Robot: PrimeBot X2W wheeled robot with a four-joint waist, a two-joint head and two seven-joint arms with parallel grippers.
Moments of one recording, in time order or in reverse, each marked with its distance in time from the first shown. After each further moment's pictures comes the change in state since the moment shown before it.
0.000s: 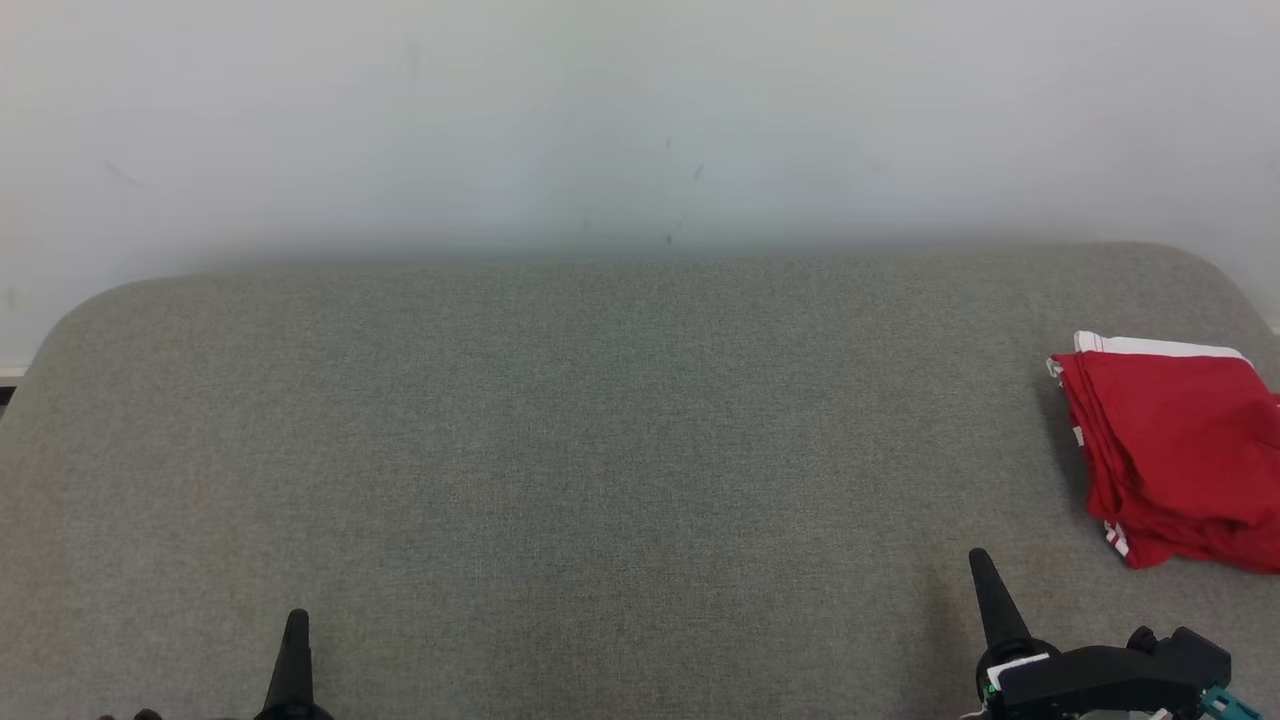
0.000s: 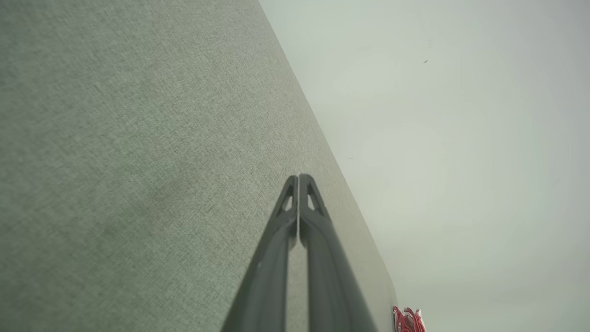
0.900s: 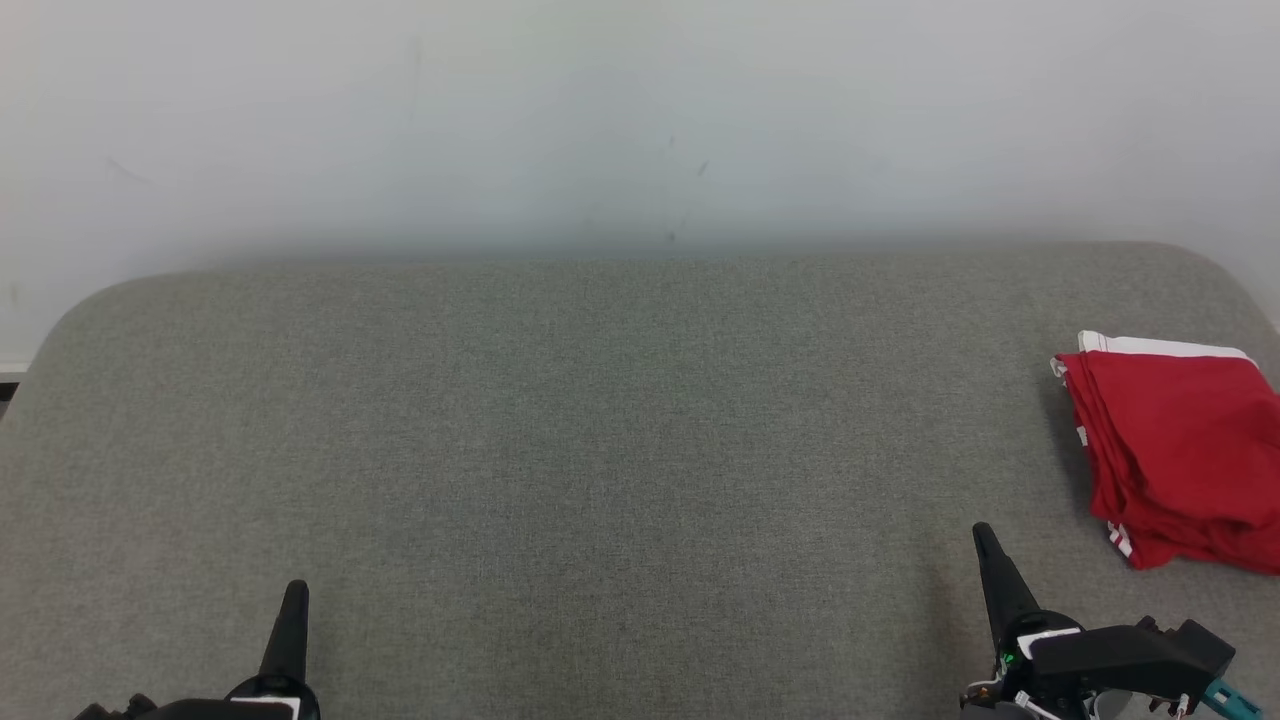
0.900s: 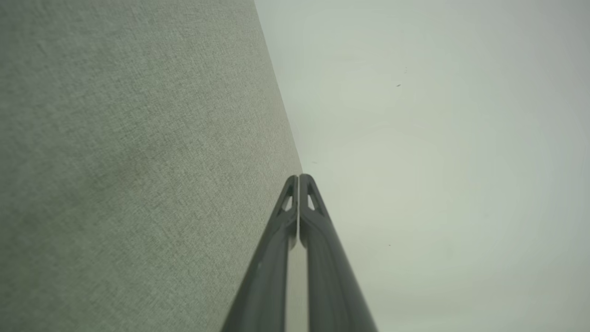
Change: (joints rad) left arm -0.039 0.000 0.021 -0.006 -0.231 -0.017 0.065; right arm -0.032 0.000 -0.018 -0.016 0.246 0.000 0.052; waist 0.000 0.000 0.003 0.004
